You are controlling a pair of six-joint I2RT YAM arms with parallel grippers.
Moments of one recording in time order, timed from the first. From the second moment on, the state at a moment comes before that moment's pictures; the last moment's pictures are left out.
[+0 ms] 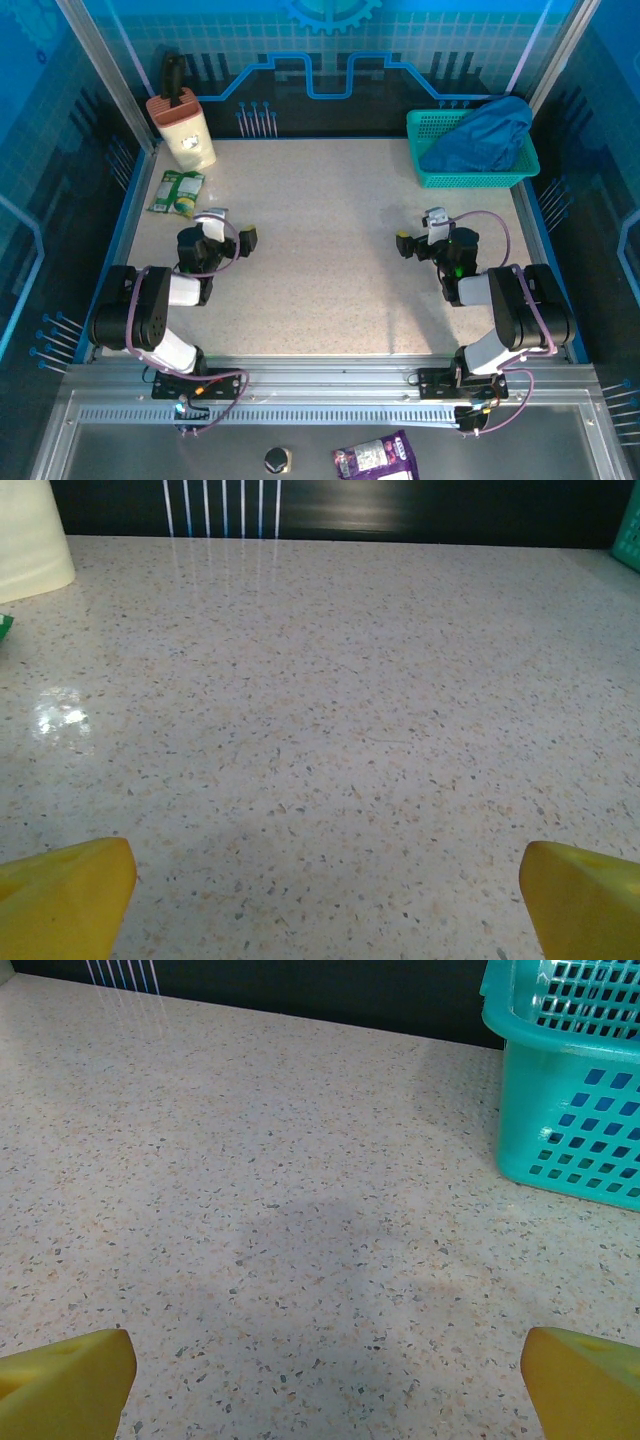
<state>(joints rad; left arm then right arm) 0.04 1.55 0.35 0.87 0.26 -0.06 0.04 1.54 0.35 0.86 -0.26 -0.12</state>
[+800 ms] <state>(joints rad) 0.00 1.11 0.70 0.06 0.07 -0.26 0.01 1.24 0.74 0.23 0.04 0.05</state>
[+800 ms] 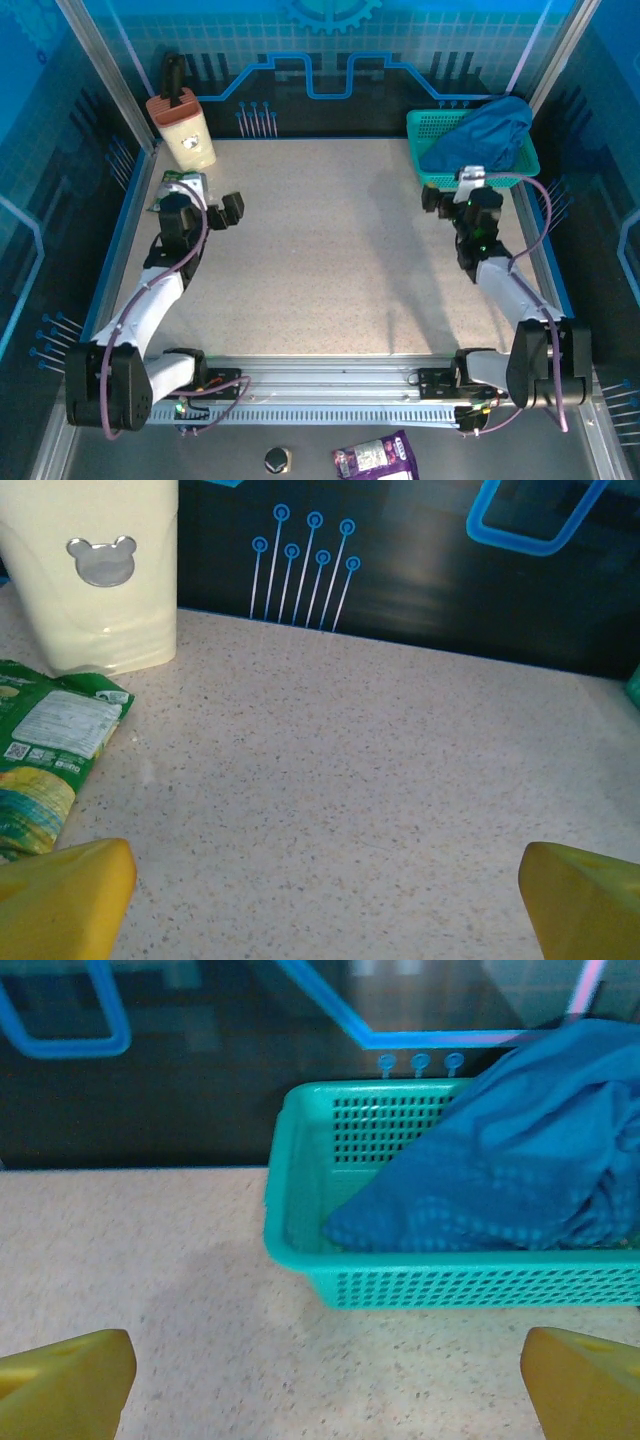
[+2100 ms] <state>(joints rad) 0.00 1.02 0.91 -0.53 0.14 -0.22 -0.23 2.57 2.33 -0.41 0.08 0.63</state>
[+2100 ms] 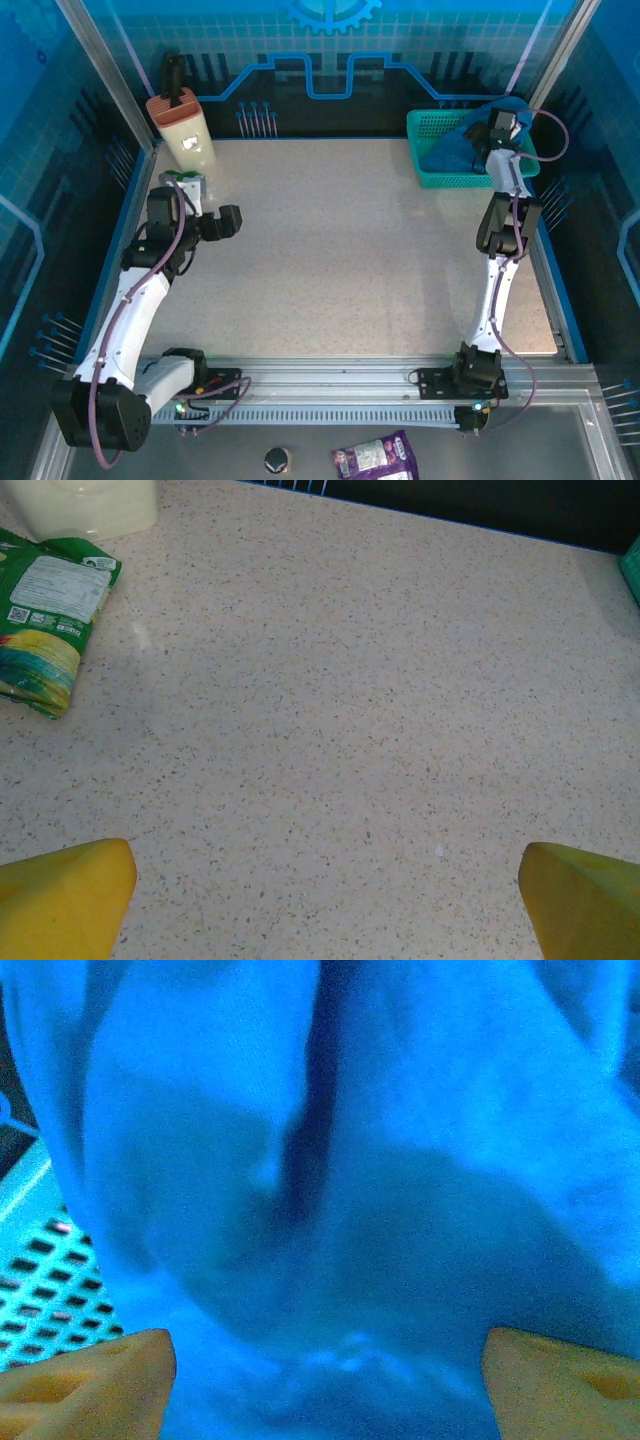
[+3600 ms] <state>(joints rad) -0.08 1.02 0.95 -0.29 0.27 -0.53 0.44 1.56 2.06 -0.43 -0.05 0.36</state>
